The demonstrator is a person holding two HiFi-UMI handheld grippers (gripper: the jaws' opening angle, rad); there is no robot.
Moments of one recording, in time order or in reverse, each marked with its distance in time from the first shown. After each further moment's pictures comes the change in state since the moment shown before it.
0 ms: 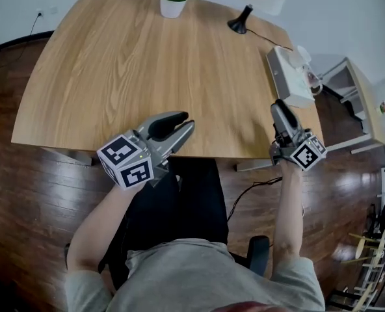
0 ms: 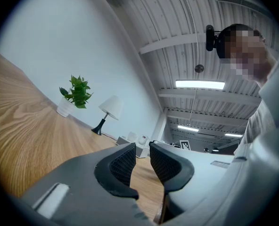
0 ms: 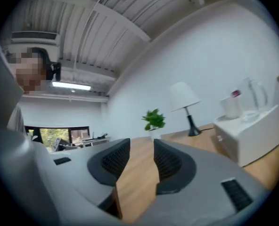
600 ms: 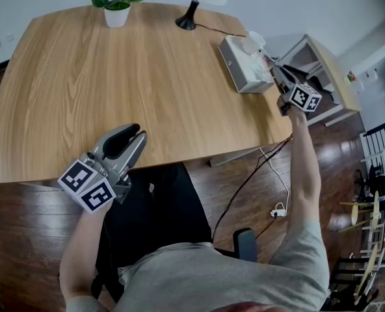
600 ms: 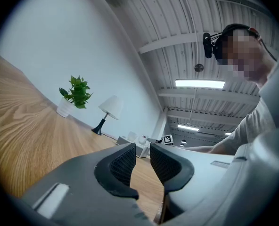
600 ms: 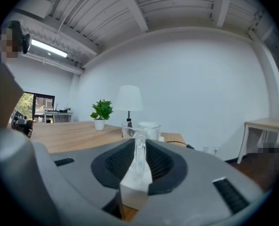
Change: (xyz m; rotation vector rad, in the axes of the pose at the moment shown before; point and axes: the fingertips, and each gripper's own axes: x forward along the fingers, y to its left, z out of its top) left arm -0.001 0.000 0.001 0.001 0.009 0.007; right arm -0.068 -0.259 0.079 -0.239 0.204 -0.389
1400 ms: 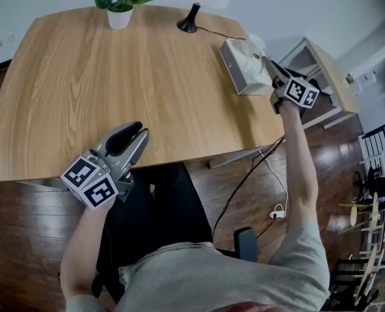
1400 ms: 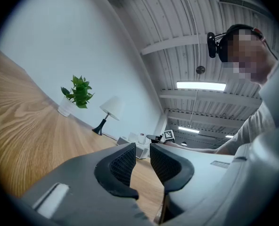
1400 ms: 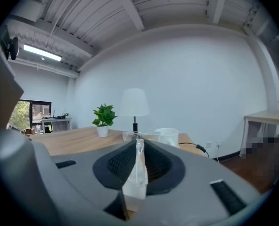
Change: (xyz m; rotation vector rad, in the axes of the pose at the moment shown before) left arm -0.002 0.002 0.002 -0.025 -0.016 0.002; right arm 0.014 0.059 0.037 0.082 -0.009 -0.007
